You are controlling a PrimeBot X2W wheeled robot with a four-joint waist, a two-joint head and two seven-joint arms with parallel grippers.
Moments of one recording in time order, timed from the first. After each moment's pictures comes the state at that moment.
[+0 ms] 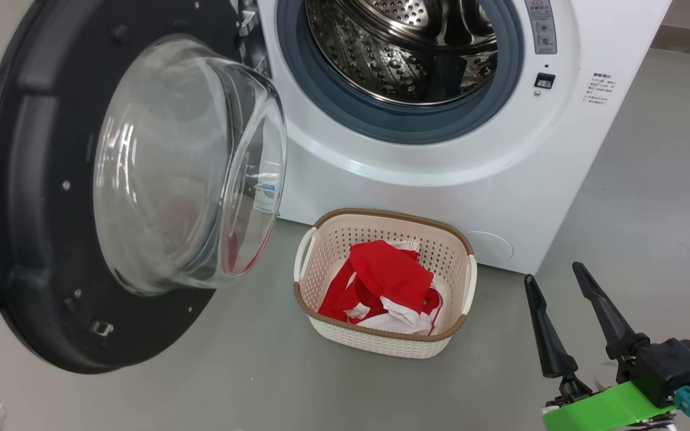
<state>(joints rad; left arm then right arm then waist) -0.73 0.21 0.48 0.64 -1.17 0.12 0.64 0.04 -0.04 0.02 0.02 0.19 0.12 -0.26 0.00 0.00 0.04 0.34</state>
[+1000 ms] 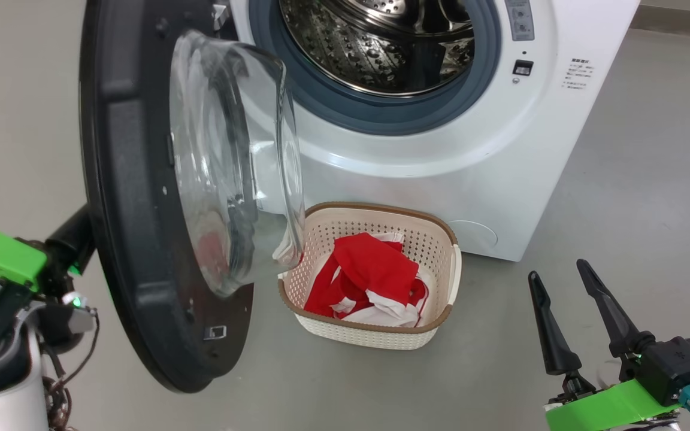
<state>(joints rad) -0.52 0.04 0.35 0.20 -1.26 0.19 0.75 0.04 -0.04 0.01 0.02 0.20 0.12 -0.26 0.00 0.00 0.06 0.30</state>
